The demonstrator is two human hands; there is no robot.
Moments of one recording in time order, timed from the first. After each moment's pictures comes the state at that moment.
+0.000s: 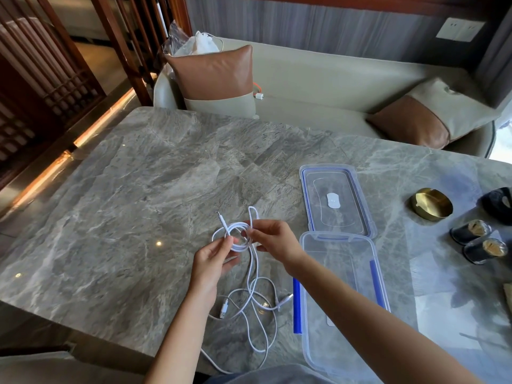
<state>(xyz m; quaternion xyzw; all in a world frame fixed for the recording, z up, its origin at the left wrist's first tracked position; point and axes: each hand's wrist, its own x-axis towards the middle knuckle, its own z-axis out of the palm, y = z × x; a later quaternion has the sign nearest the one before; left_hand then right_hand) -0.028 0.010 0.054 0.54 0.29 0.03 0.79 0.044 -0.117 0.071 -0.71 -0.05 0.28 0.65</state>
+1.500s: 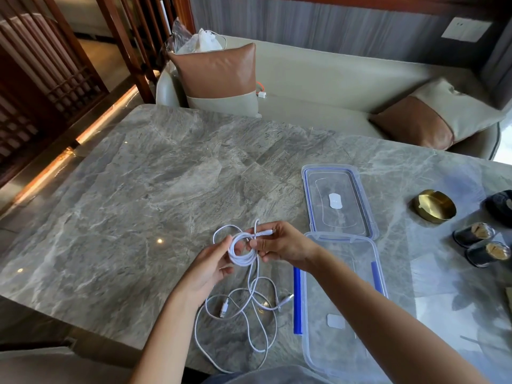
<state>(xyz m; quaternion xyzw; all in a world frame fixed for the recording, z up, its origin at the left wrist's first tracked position) -0.030 0.033 0.055 0.55 0.22 -0.15 0.79 0.055 -0.137 0.075 -0.65 -0.11 0.42 0.62</state>
